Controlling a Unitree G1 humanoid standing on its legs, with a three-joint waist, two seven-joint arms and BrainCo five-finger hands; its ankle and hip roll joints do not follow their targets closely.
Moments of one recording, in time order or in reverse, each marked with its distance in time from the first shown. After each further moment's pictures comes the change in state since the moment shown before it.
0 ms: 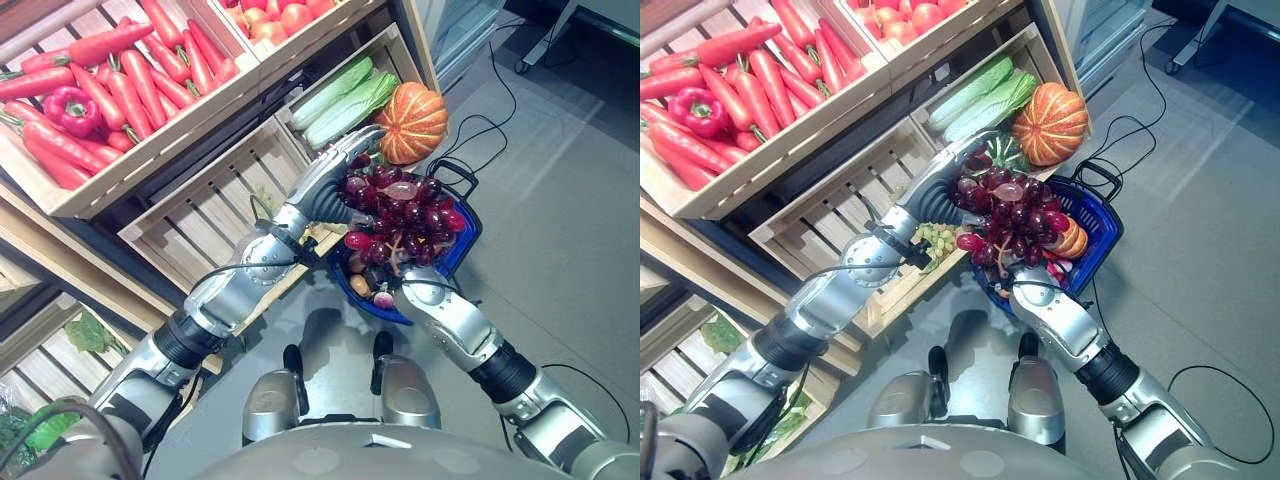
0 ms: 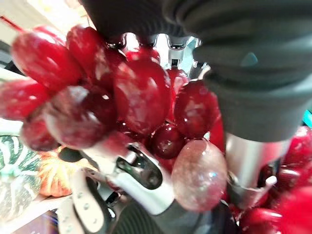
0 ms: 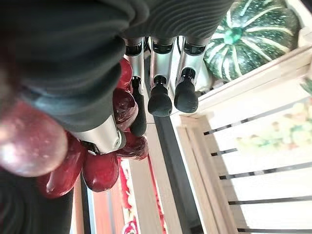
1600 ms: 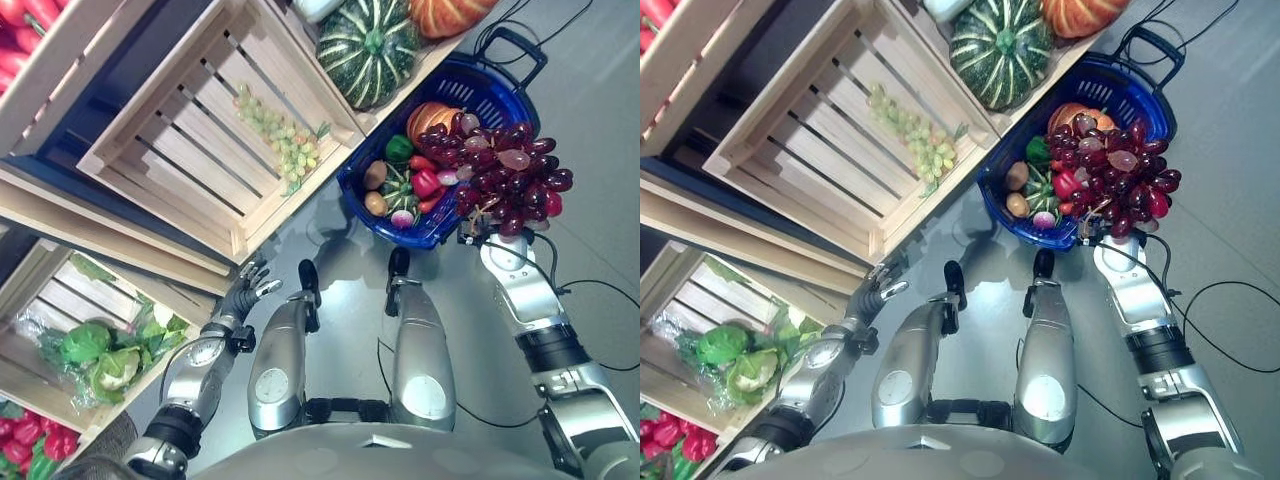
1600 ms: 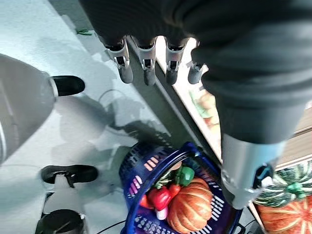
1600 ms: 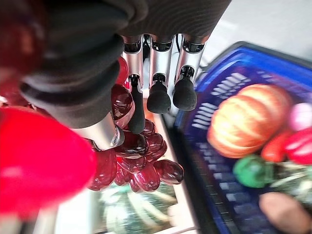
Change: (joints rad) left arm 0.471 -0.124 0.267 0.632 -0.798 -0.206 -0.174; right arm -0.050 -0.085 -0.439 0.356 -0.254 -0.062 -0.114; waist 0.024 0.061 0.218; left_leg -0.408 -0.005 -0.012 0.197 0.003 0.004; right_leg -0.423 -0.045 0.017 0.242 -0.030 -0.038
